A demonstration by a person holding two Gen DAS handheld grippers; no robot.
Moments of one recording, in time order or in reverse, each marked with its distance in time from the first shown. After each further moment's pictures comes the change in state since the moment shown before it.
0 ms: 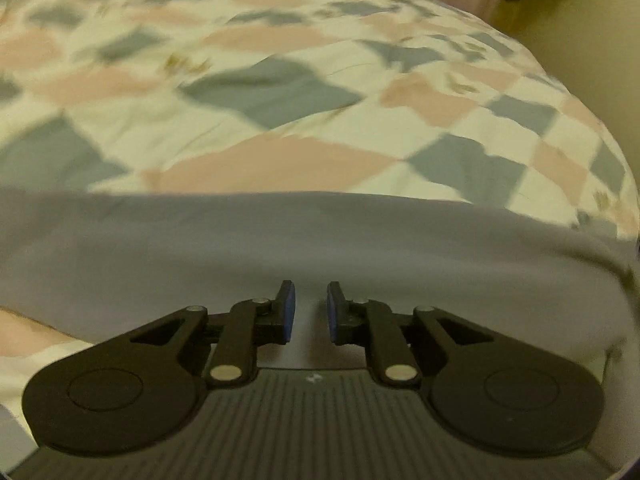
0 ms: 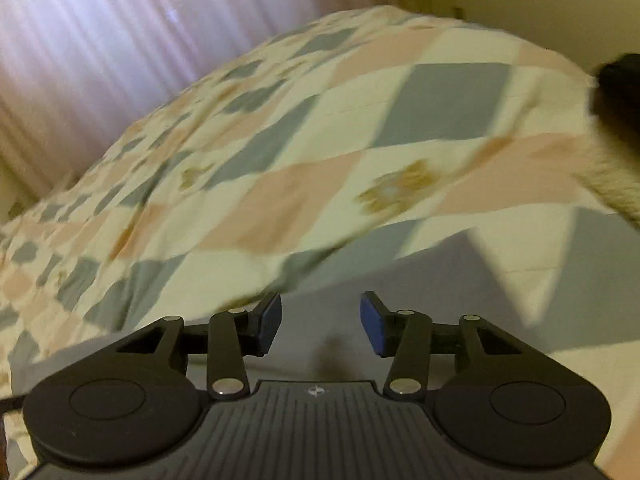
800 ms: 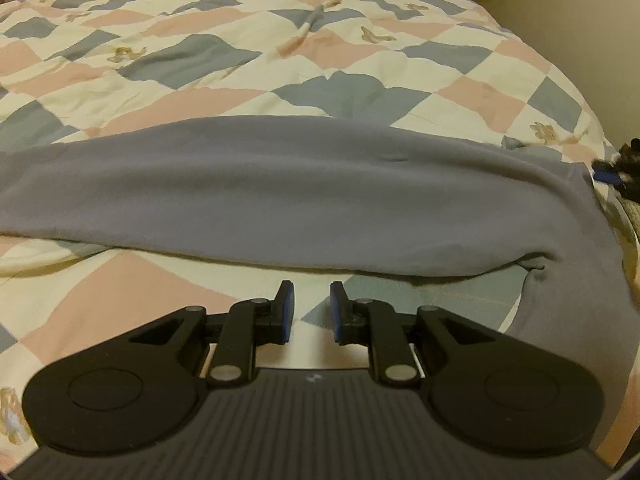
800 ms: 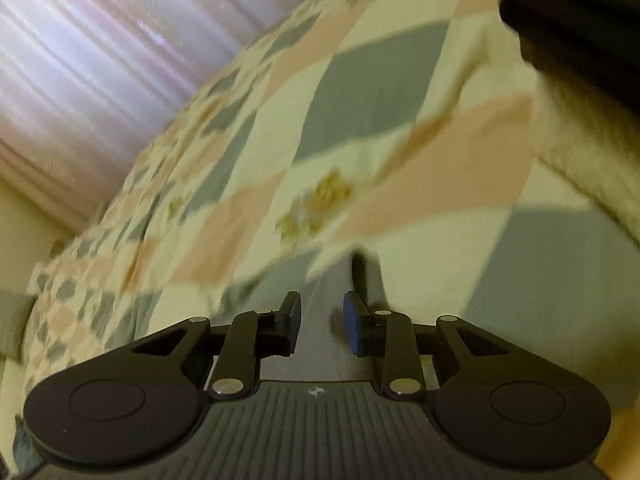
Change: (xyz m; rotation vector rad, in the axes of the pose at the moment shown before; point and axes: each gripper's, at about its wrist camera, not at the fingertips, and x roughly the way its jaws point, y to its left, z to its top) left arm -0.043 -0.102 -0.064 0.008 0.065 0.004; right arm 0.019 -0.123 0.034 0.133 0.081 0.182
